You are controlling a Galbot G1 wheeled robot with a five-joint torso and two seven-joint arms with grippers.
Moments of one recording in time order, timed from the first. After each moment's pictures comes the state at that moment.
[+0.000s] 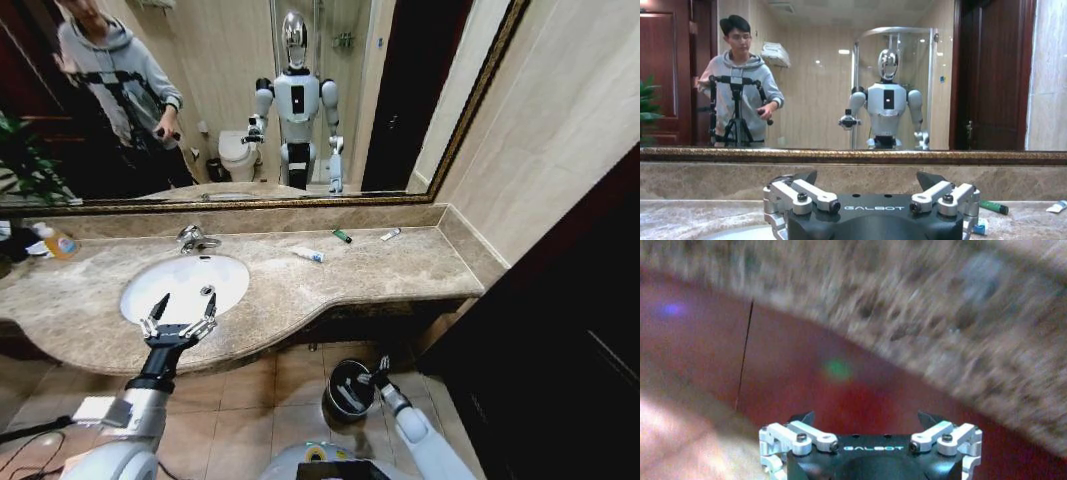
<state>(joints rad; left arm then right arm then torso) 1.84 -1.36 -0.82 -2.47 -0.37 0.04 0.05 -1.32 1.25 0.32 1.30 -0.19 0.32 0.02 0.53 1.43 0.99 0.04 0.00</state>
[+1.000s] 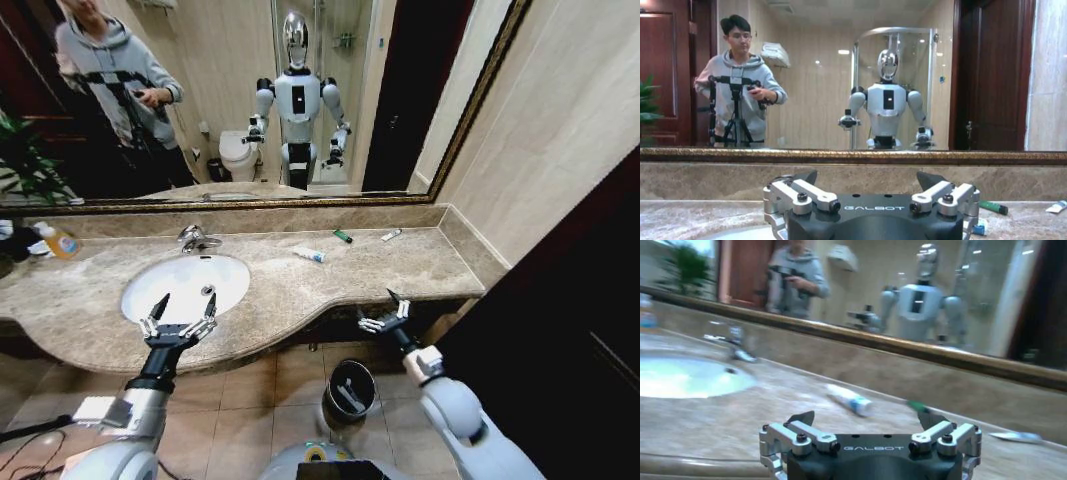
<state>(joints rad) 1.84 -1.36 -0.82 -2.47 -0.37 0.04 0.05 -1.42 1.09 0.29 2.11 0.14 -0.07 0.00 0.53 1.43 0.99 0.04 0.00</state>
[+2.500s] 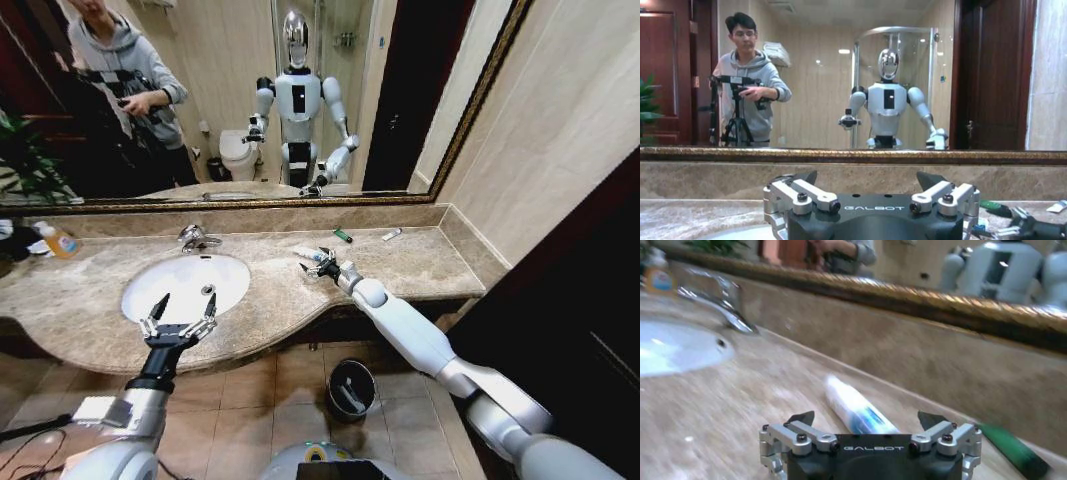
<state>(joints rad) 1.84 -1.36 -0.82 -2.47 -0.37 0.04 0.05 -0.49 1.19 -0.17 1.21 0.35 -0.02 -0.17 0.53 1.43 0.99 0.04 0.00</state>
